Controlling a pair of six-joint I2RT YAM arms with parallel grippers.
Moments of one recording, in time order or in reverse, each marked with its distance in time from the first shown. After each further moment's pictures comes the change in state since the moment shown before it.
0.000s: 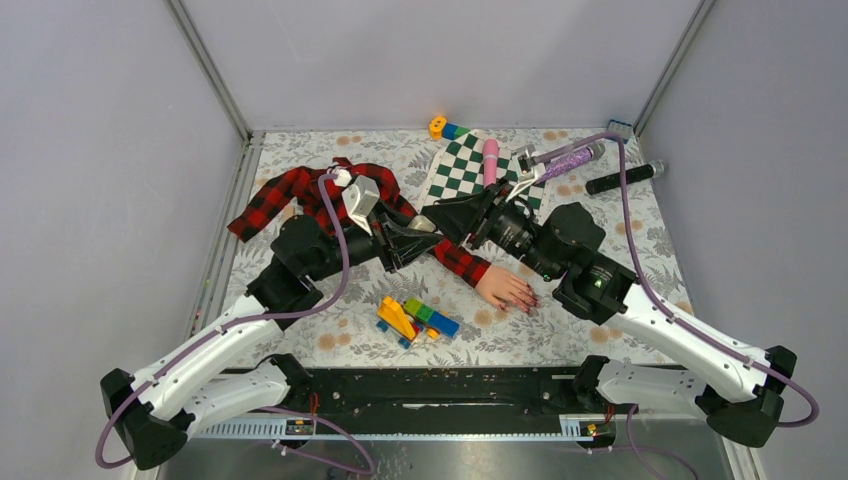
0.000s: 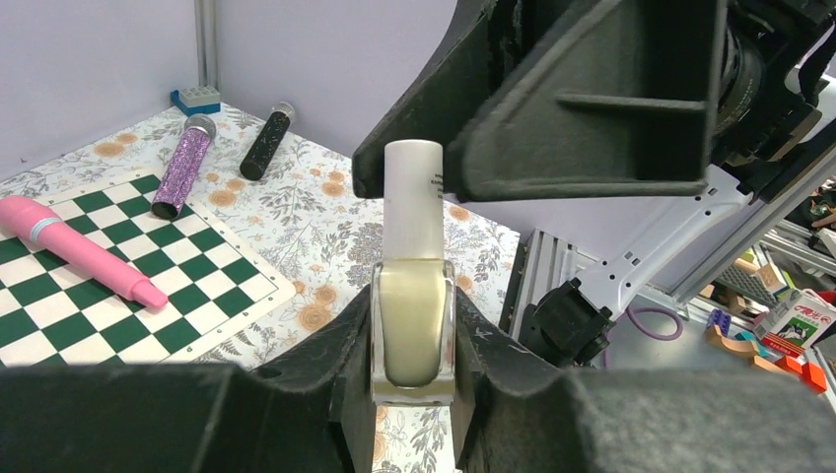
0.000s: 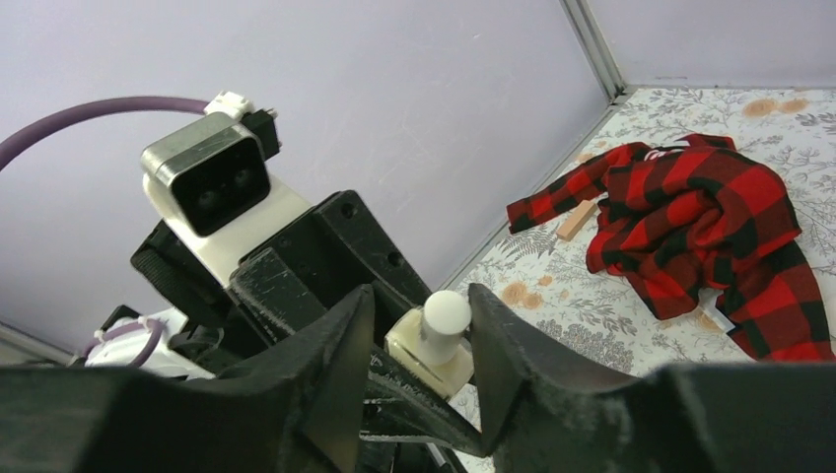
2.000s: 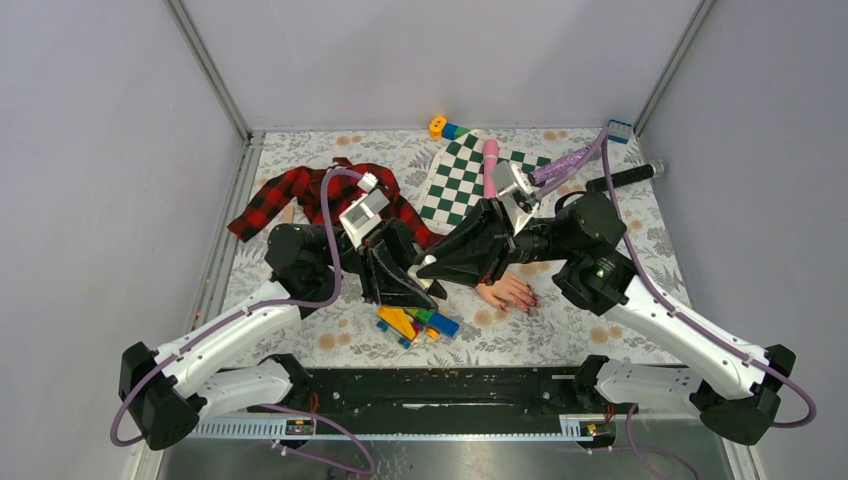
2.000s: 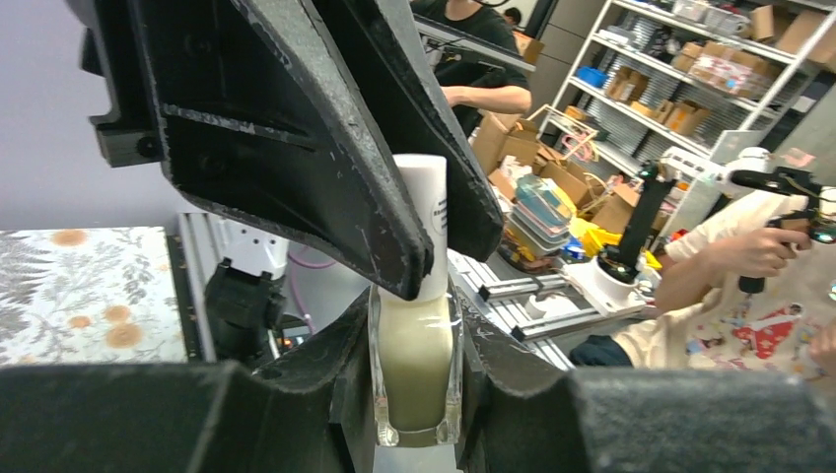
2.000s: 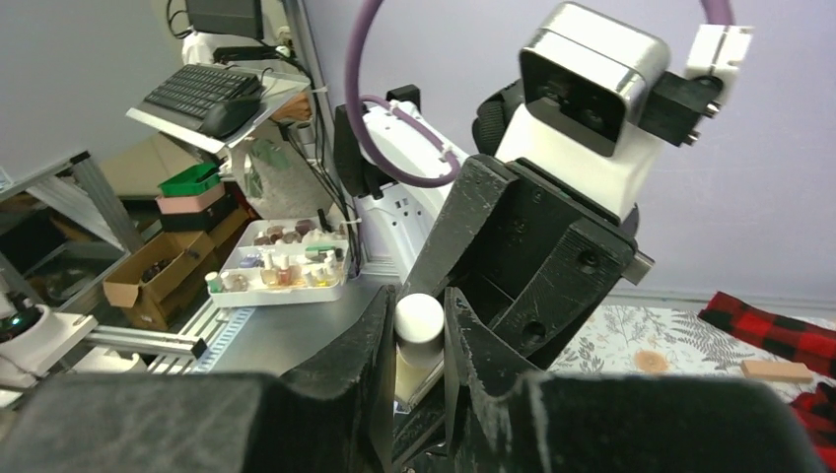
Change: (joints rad) left arm -0.006 0.130 0.011 0.633 0.700 -0.608; right arm -0.033 0.036 0.080 0.183 -0.832 -0.237
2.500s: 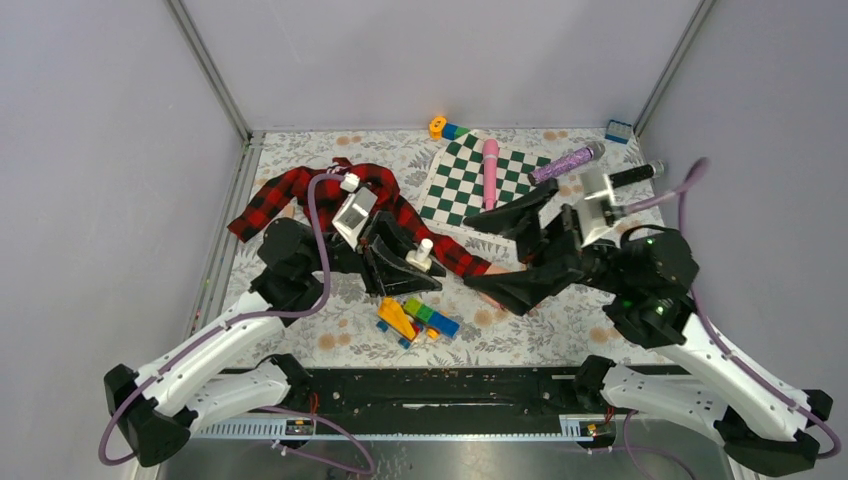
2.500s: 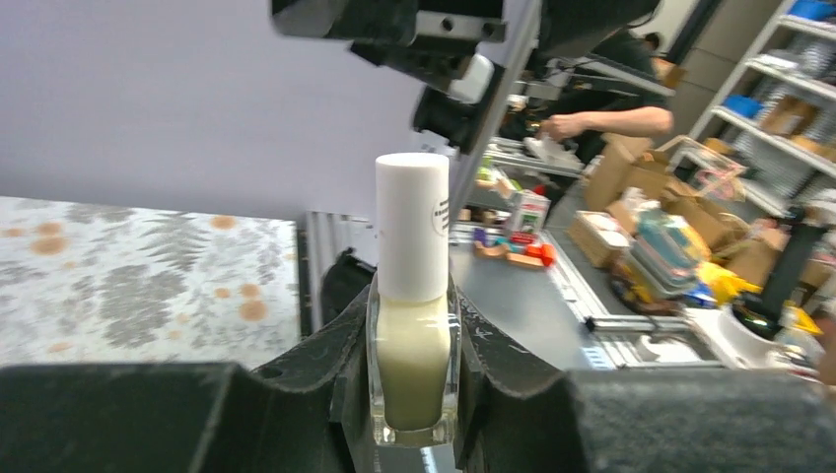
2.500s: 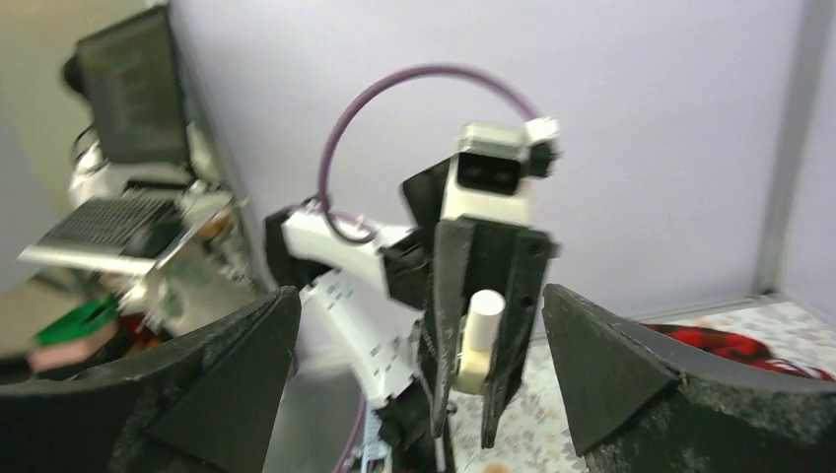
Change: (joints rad) left arm 0.020 -0.088 -0.001 -0.305 -0.148 0.273; right arm -0.005 -0.222 -0.074 -0.059 0.265 0.019
